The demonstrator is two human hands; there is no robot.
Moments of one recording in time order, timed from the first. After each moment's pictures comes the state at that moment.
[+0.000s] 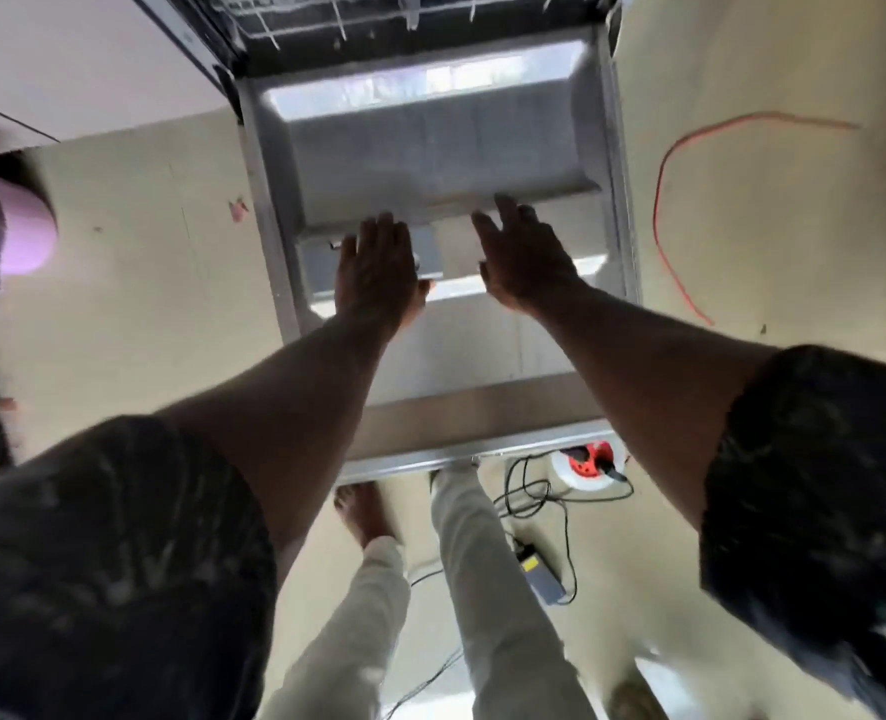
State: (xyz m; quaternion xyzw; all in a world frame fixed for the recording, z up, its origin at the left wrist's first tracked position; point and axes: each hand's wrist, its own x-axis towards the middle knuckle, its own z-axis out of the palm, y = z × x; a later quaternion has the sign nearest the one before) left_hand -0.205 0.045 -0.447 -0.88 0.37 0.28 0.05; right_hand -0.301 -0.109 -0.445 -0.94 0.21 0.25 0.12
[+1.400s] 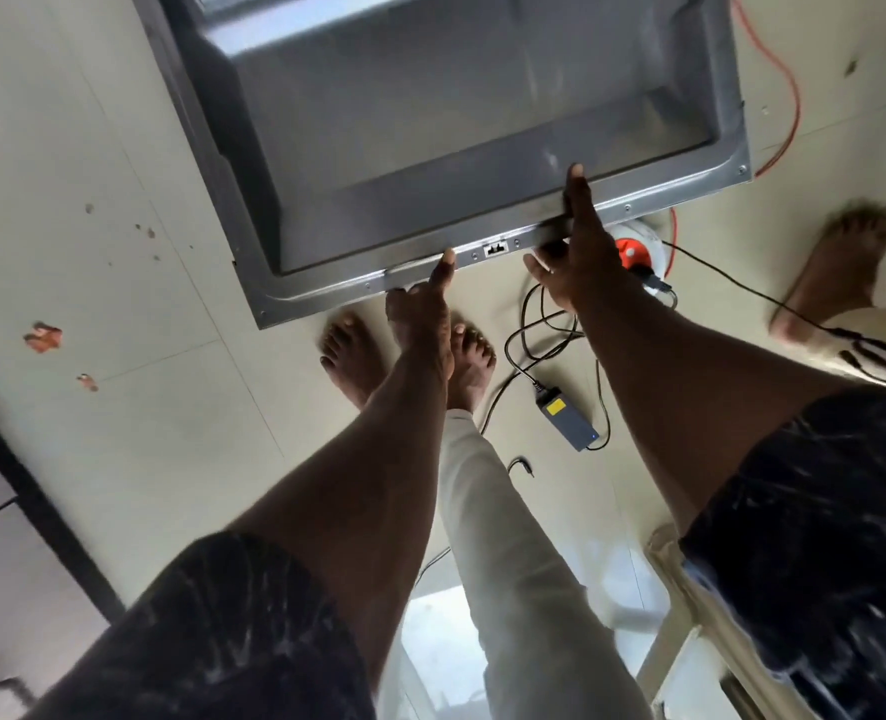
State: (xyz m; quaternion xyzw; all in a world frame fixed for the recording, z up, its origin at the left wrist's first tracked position) left_hand -0.493 0.204 -0.527 -0.80 -0.18 0.46 -0.33; right_hand -0.563 0.050 -0.576 -0.18 0.67 -0.09 0.71
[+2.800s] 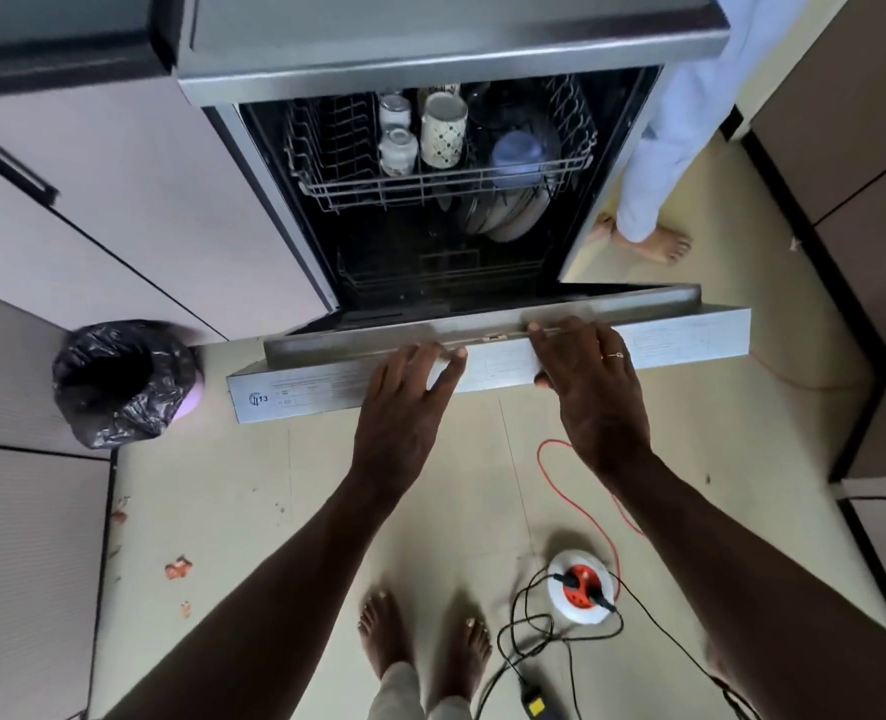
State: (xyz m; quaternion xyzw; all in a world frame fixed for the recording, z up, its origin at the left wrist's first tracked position) left_hand -0.260 0.109 -0.160 -0.84 0.51 -0.13 -0.14; right_hand -0.404 -0.088 -0.151 -0.97 0.21 -0.16 0.00
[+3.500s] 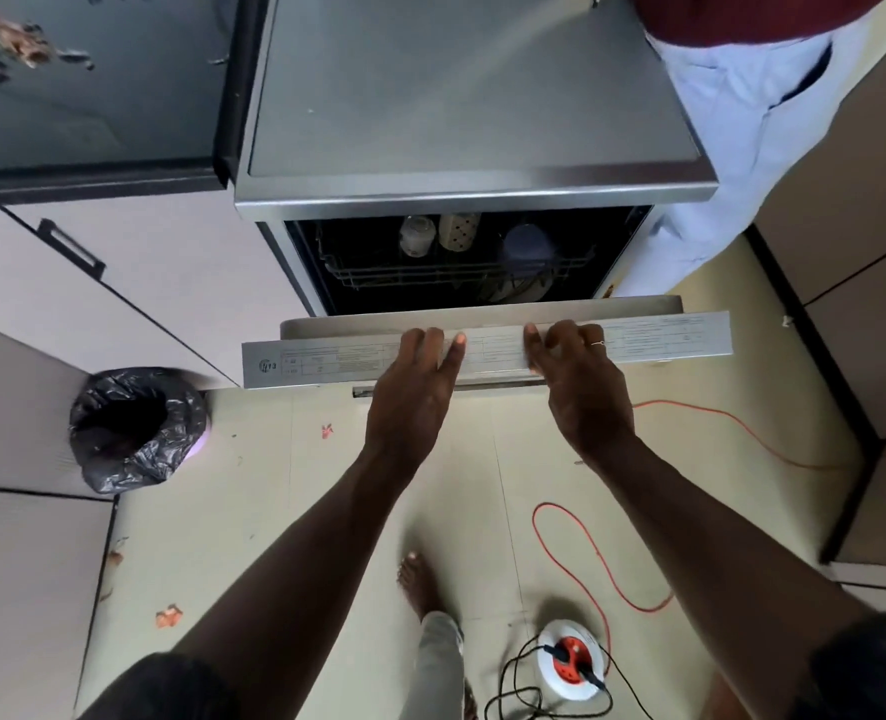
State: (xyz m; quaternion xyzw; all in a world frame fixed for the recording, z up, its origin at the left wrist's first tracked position) left_hand -0.176 0.033 -0.072 -0.90 0.42 -0.04 -0.08; right_hand -0.298 -0.144 -0.074 -0.97 0.21 -0.08 -0.02
